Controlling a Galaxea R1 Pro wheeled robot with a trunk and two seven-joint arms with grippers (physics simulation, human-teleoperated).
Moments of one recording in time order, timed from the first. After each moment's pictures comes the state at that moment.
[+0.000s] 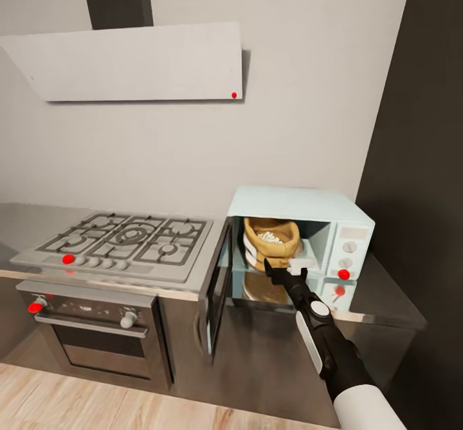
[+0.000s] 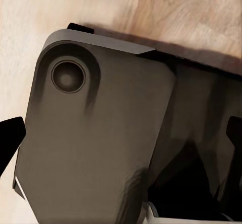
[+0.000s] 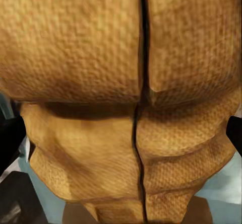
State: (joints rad) left arm 0.00 -0.06 0.02 -0.08 0.26 -0.08 -0.01; right arm -0.54 0.10 0.03 -1.03 -0.01 0.02 0.07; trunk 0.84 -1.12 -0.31
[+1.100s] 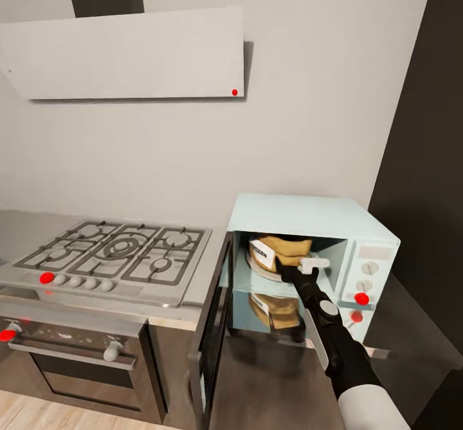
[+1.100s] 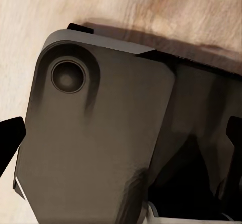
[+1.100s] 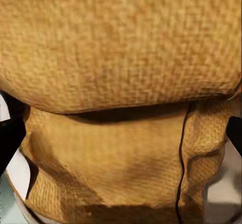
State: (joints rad) left arm 0.00 -0.06 0.02 -0.08 0.26 -0.08 -0.01; right arm -0.54 0.10 -0.05 -1.05 0.00 0.01 0.05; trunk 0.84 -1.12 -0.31
